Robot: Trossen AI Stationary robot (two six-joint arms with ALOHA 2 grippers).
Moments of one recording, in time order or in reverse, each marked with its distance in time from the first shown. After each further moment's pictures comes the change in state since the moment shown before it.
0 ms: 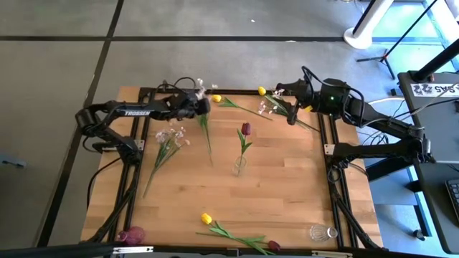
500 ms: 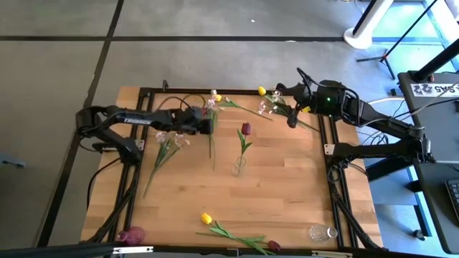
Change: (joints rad) left arm -0.253 -0.007 0.000 -0.171 -0.029 -0.073; right arm 0.001 0.000 0.000 -0.102 0.000 0.086
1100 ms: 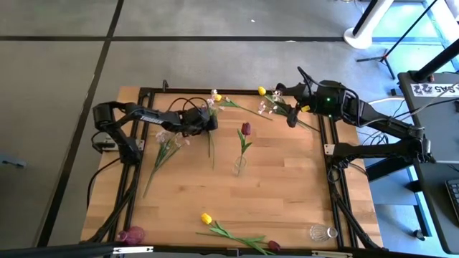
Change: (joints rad) left arm 0.064 0.195 0.001 0.199 -0.061 -0.140; right arm 0.001 0.000 0.000 -0.004 0.017 0.042
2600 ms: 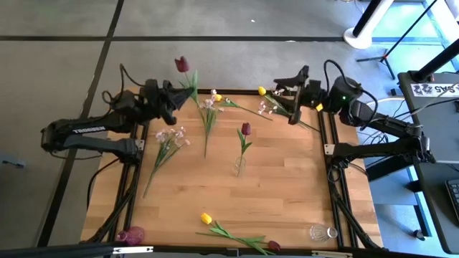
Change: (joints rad) left arm -0.183 -0.783 0.056 0.501 0.097 0.893; right arm 0.061 0.035 0.001 0.563 -0.245 -0.024
